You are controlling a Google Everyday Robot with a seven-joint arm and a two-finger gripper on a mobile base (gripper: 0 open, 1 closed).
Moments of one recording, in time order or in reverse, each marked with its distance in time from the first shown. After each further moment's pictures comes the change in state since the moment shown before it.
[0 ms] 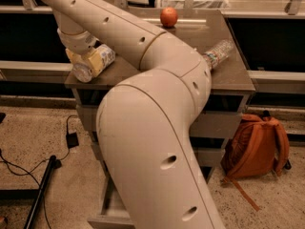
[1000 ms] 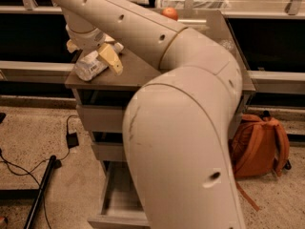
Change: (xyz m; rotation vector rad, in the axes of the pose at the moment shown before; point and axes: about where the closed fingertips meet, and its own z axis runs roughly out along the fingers) arm 0.016 0.030 -0.023 0.043 0.090 0.053
